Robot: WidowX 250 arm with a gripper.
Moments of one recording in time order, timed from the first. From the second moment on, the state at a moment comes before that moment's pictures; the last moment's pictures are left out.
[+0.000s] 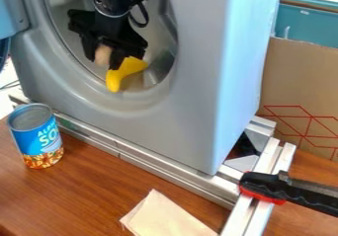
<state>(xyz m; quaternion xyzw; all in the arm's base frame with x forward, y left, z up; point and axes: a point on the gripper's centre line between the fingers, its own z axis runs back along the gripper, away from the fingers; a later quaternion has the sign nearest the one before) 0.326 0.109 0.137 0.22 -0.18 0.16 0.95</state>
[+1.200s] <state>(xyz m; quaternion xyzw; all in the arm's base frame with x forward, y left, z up) 0.358 0.150 0.093 0.14 -0.09 0.17 0.97</state>
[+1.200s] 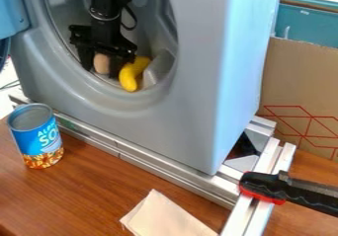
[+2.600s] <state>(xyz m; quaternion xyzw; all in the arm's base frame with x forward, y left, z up) 0.208 0.135 0.119 0.12 -0.10 0.12 0.98</state>
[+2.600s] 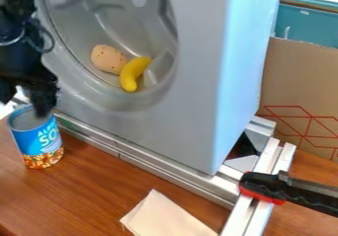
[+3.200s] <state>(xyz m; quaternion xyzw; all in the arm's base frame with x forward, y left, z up) 0.197 0.080 0.104 0.05 -0.06 0.04 1.00</state>
